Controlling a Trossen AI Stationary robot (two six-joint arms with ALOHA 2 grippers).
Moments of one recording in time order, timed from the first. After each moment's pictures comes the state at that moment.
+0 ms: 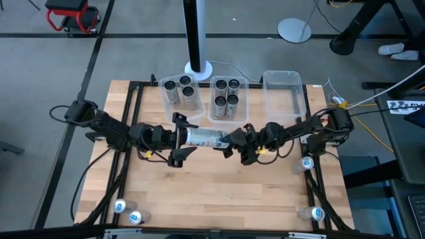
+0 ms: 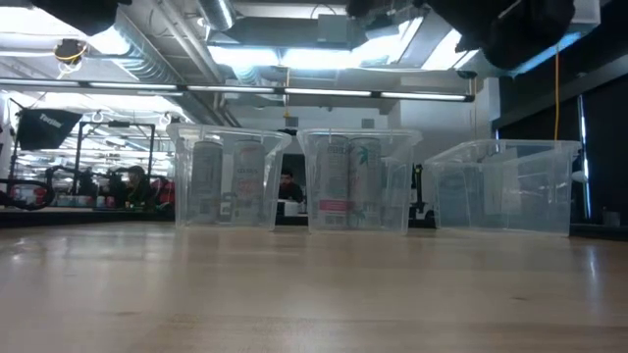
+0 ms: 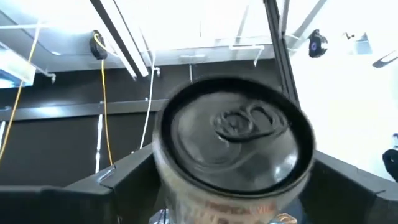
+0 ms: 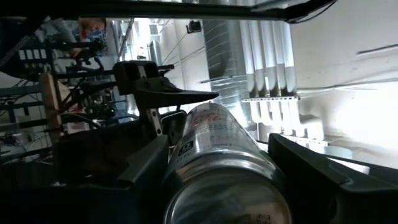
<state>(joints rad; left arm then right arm) -0.26 1.41 0.63 1.46 -0.17 0.22 0.12 1.67 0.81 1.44 -0.20 -1.46</state>
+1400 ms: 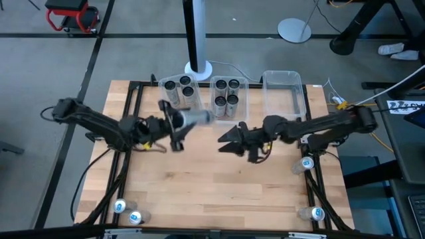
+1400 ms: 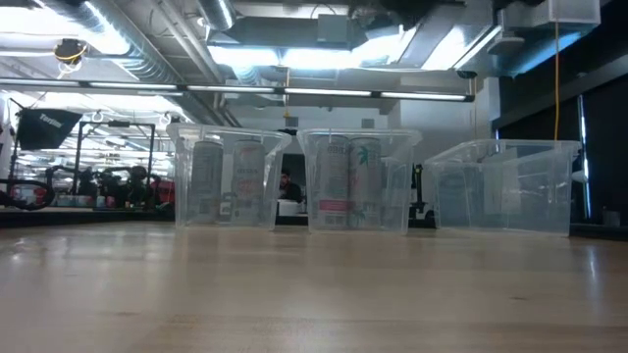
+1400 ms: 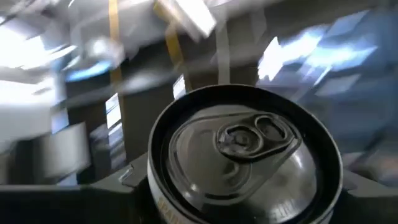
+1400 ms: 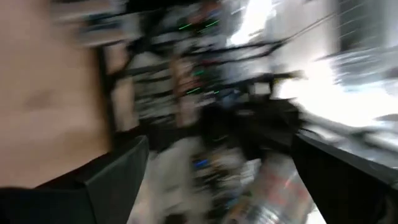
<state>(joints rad) -0.24 1.15 0.65 1.06 -0.50 0.44 0.12 1.36 0.89 0.51 -0.17 -1.44</state>
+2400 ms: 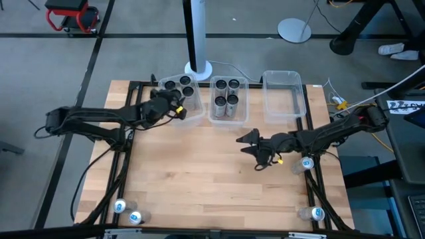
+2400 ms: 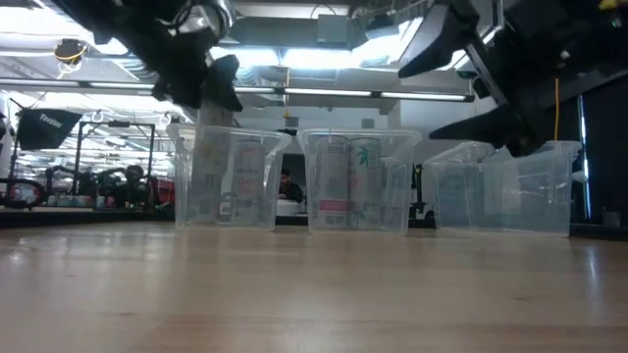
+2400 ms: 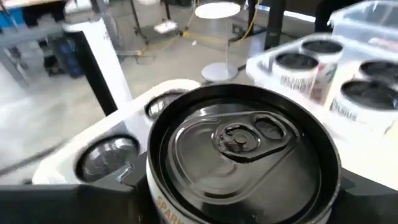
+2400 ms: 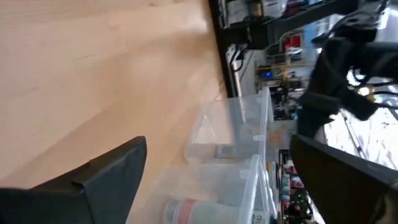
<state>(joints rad) 0.23 1.07 0.63 0.00 -0.77 -0.25 0.23 1.16 0.44 0.39 0.28 -1.26</state>
